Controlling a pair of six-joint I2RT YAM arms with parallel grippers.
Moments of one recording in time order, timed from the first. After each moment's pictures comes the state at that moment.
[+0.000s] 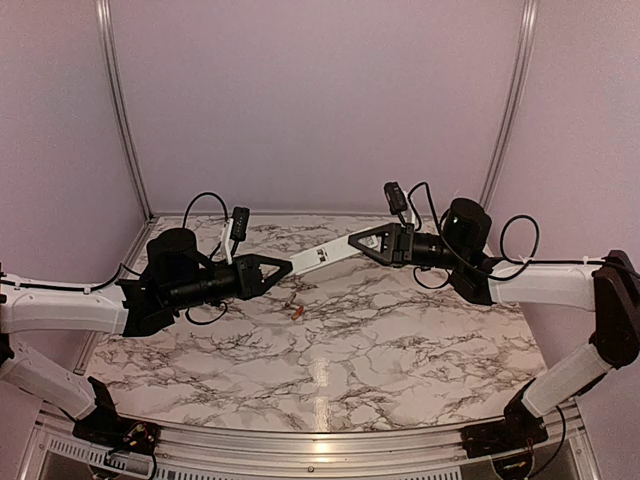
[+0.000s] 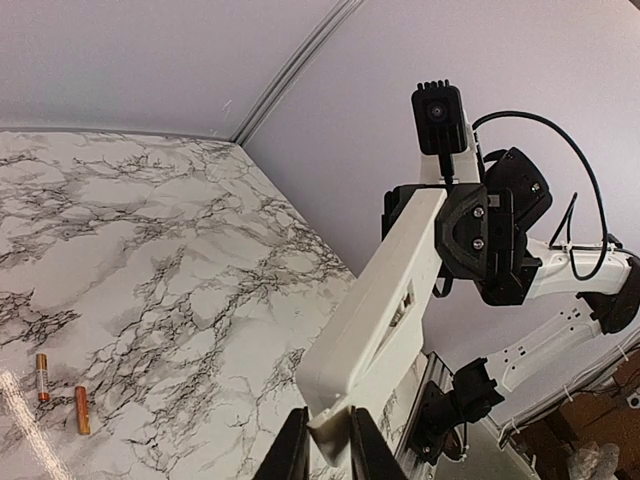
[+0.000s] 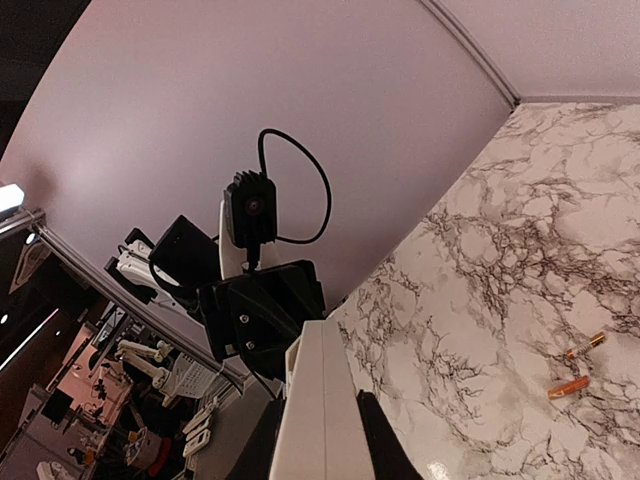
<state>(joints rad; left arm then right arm) -0.87 1.31 0.70 0.52 0.22 -0.69 0.57 1.46 0.82 0.71 -0.87 0.89</state>
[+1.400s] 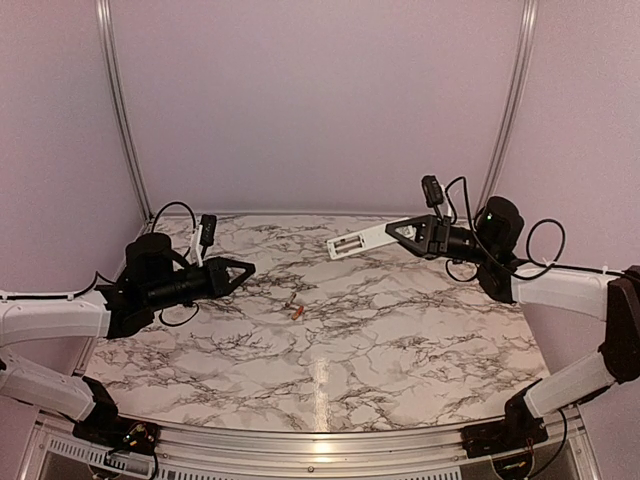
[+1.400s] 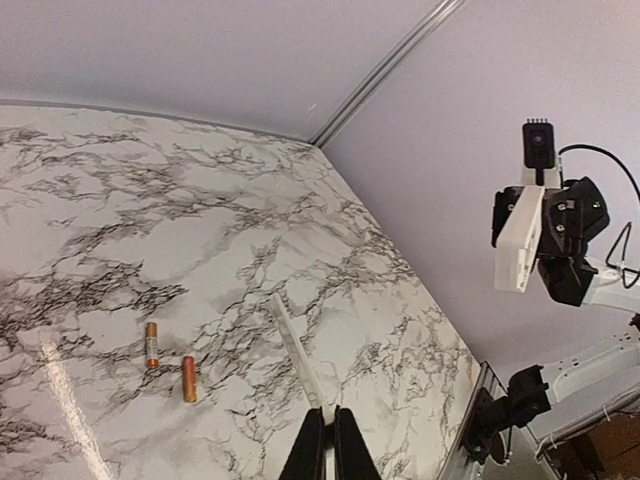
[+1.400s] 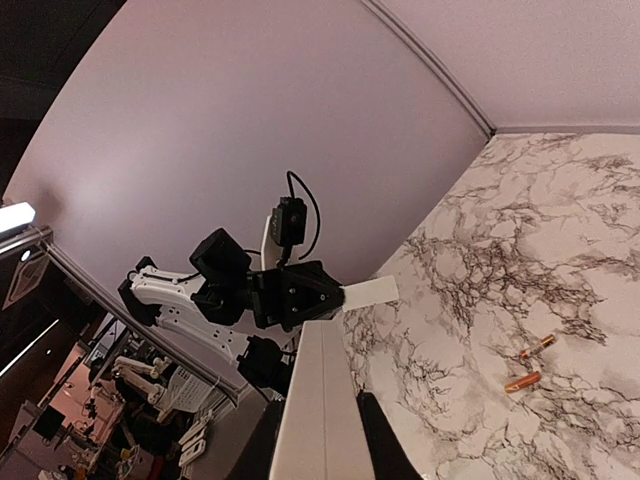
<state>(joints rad) -0.69 1.21 0.57 0.51 0.32 -0.68 0.37 1.36 0.75 0.75 -0.99 0.94</state>
